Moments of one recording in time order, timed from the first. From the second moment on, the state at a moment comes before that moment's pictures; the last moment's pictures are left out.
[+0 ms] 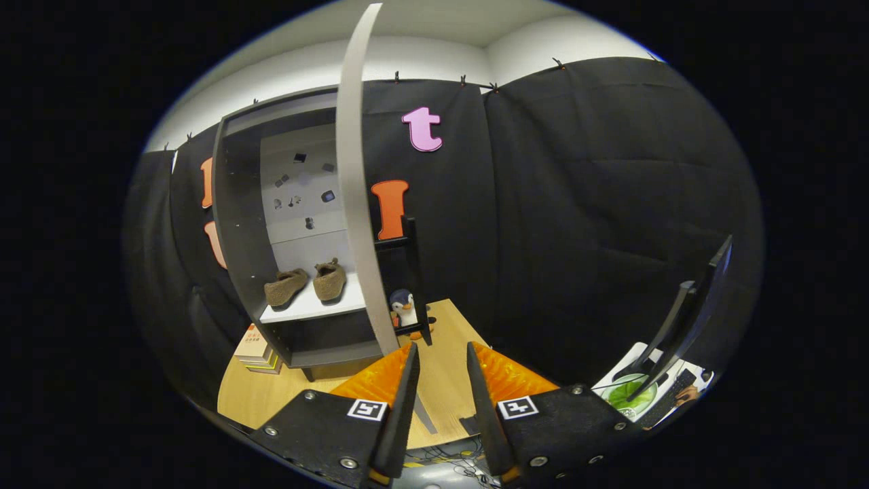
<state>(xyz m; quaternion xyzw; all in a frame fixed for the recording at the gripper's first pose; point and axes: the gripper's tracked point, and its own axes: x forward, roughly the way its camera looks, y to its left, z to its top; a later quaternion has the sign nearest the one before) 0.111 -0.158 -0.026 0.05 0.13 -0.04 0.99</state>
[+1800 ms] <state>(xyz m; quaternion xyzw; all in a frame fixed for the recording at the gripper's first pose) 0.144 -0.069 -0.047 0.03 0.08 0.17 0.98</state>
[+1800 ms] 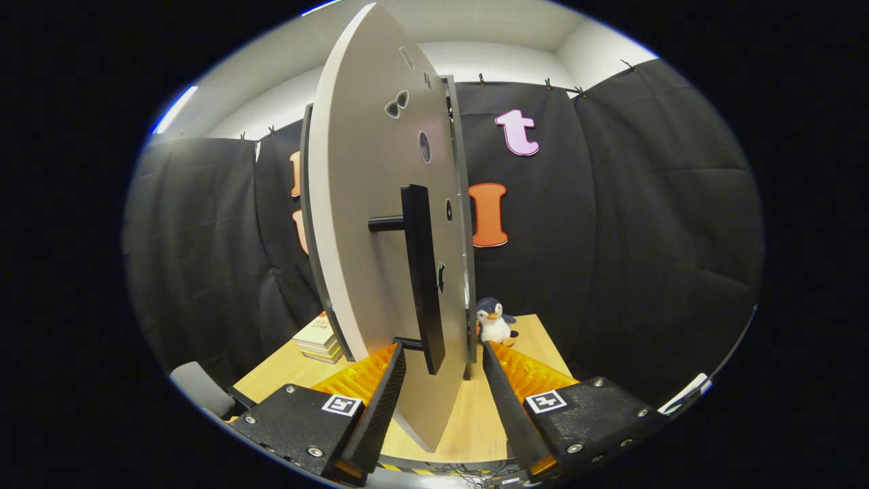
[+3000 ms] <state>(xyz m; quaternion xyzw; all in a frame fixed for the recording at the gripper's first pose) 0.161 0.035 -0.043 0.05 0.07 0.32 0.94</state>
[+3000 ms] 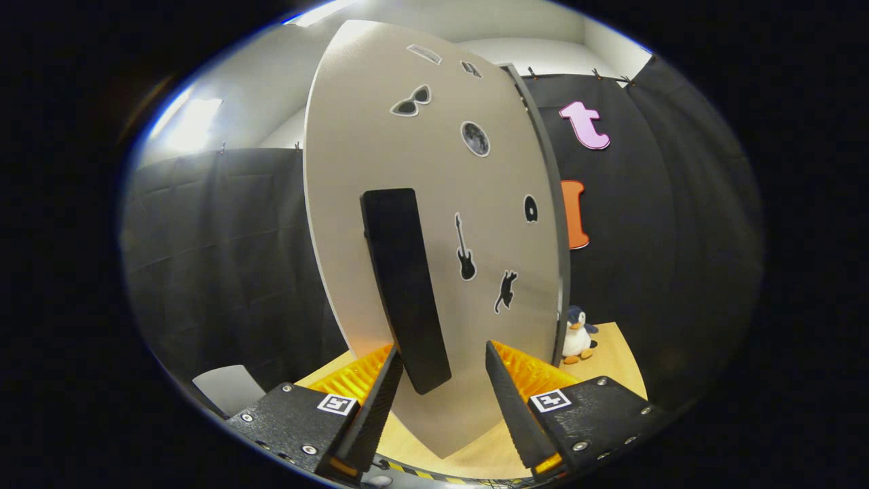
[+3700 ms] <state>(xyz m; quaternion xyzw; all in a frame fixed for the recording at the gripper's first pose) 0.215 0.172 -0.032 0.03 0.06 0.34 0.94</state>
